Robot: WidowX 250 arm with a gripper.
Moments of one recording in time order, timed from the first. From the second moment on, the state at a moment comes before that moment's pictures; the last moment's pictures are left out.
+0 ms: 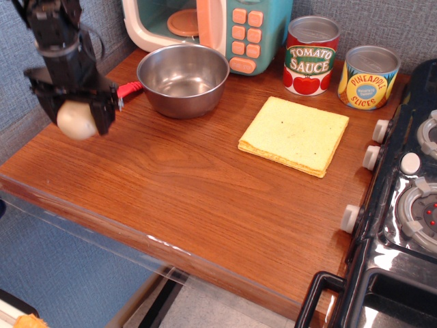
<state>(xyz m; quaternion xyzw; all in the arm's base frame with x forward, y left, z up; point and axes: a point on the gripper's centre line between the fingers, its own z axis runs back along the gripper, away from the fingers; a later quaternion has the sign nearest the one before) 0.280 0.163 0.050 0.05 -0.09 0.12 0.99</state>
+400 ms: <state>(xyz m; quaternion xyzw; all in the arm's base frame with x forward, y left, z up) 0.268 0.179 0.020 0.05 -0.06 0.14 0.99</state>
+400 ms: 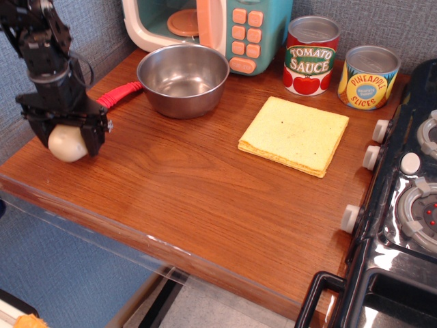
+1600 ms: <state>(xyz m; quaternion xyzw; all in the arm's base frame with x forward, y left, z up) 0.276 0.167 0.090 0.02 -0.09 0.08 0.99</state>
